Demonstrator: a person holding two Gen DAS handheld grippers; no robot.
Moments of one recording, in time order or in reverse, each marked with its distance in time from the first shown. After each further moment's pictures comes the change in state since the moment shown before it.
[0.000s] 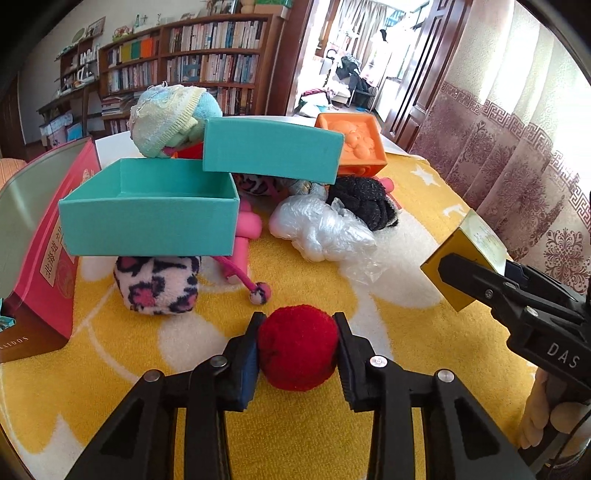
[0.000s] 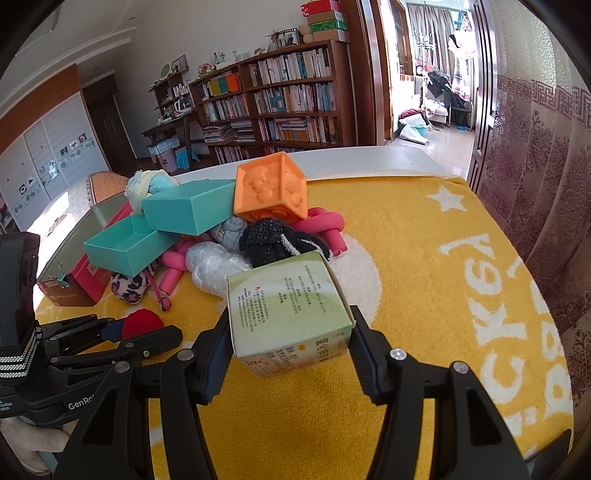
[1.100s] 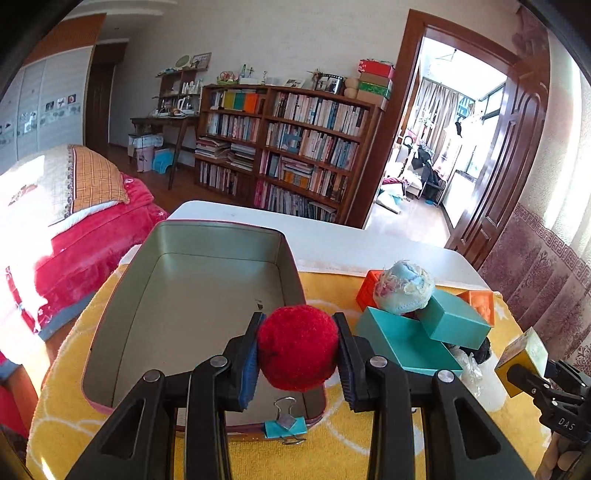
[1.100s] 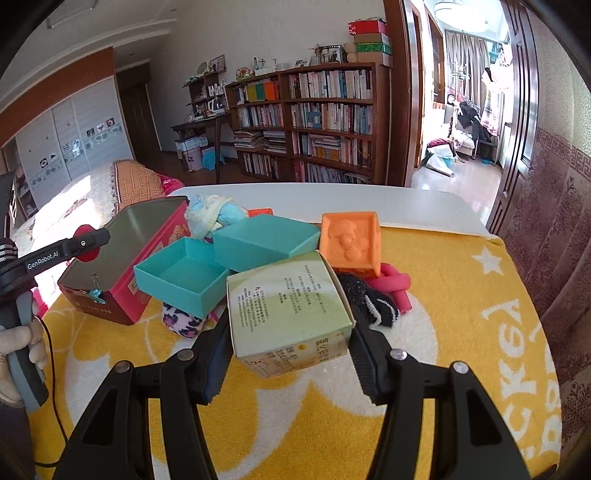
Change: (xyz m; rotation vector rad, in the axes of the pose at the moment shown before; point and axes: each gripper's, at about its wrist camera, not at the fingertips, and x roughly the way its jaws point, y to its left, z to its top) left arm -0.113 0.163 0.035 -0.227 -0.330 0.235; right arm -0.005 0.078 0.042 -0.150 -0.058 0.062
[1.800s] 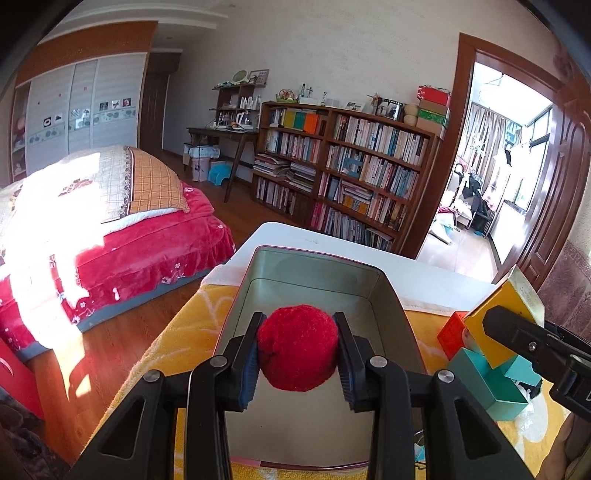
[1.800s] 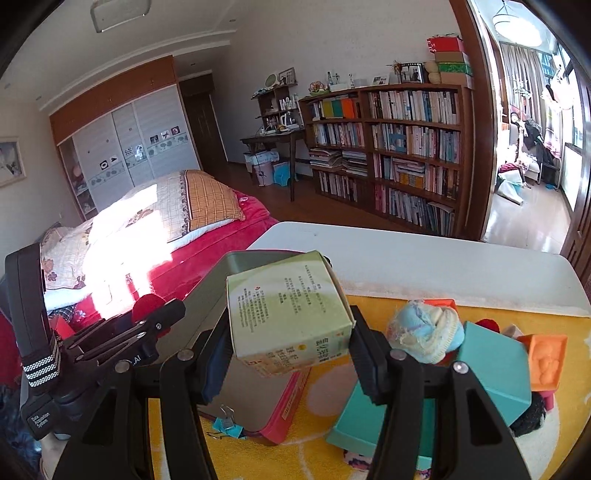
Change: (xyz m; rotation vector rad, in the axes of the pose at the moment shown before) left arm -0.012 0.083 0.012 -0.086 -0.095 0.190; right arm 0.069 0.140 0.075 -0.057 -0.061 0.248
